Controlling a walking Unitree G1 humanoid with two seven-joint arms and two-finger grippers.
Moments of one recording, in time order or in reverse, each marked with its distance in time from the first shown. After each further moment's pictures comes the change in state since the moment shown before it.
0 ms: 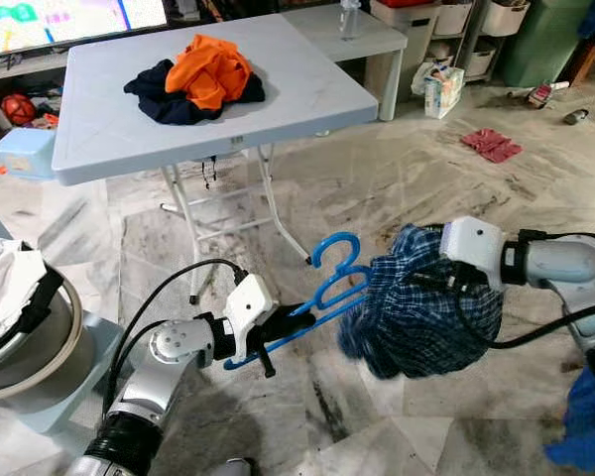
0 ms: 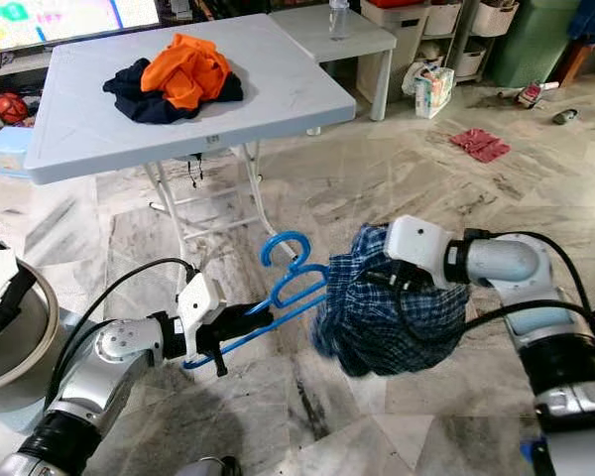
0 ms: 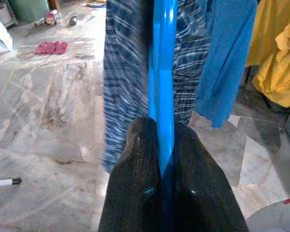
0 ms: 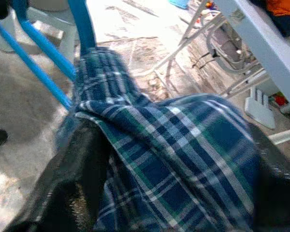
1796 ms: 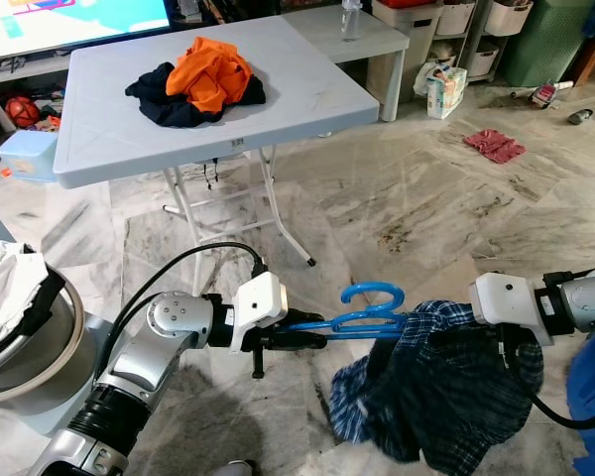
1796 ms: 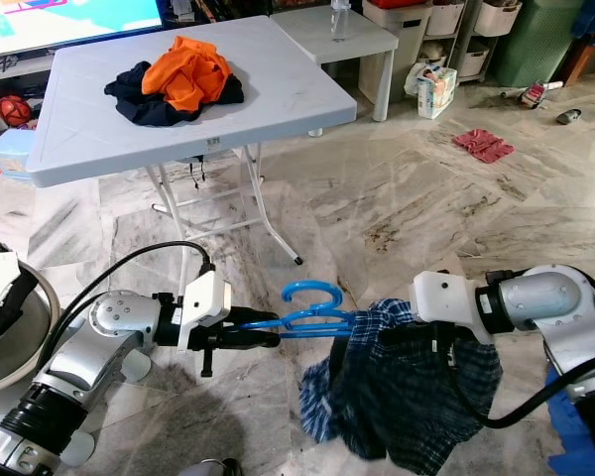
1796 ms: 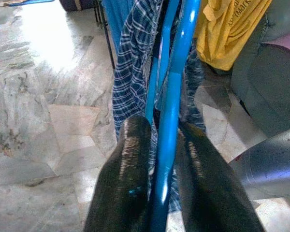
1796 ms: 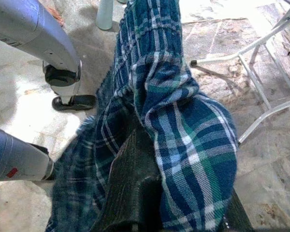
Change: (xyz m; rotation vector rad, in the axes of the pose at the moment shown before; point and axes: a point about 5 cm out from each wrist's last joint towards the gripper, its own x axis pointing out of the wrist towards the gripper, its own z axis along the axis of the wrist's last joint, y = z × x) left arm -0.003 -0.001 0.030 0.144 0.065 -0.319; right arm -0.041 0.044 -0.004 0.045 0.081 0.373
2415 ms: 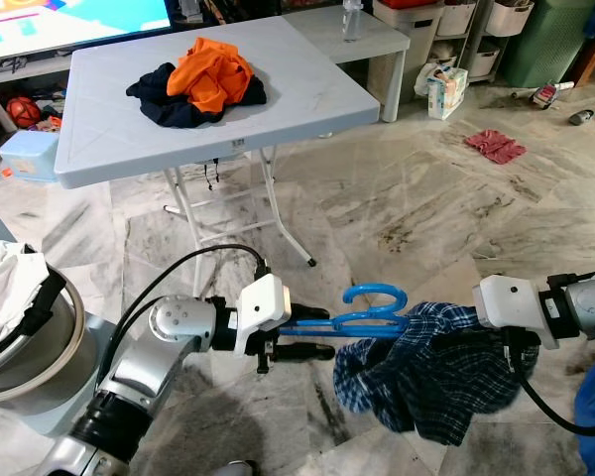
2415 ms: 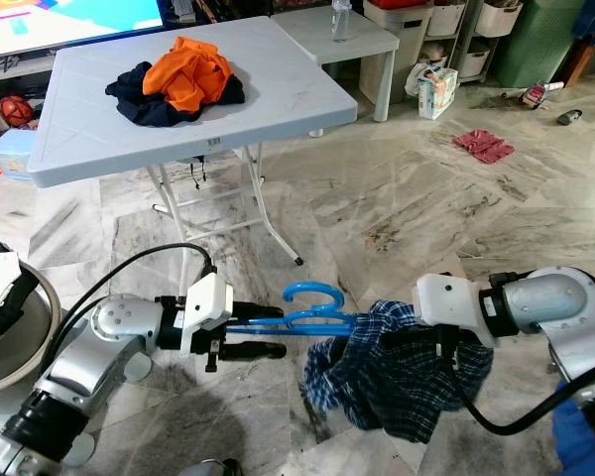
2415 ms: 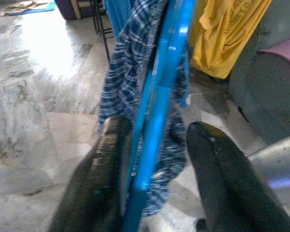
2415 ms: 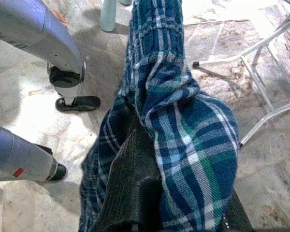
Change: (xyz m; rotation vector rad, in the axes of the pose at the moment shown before) left arm 0.003 -0.002 0.006 0.005 -0.030 -0.003; right arm -0.002 0.004 0.002 0.007 -0.008 0.010
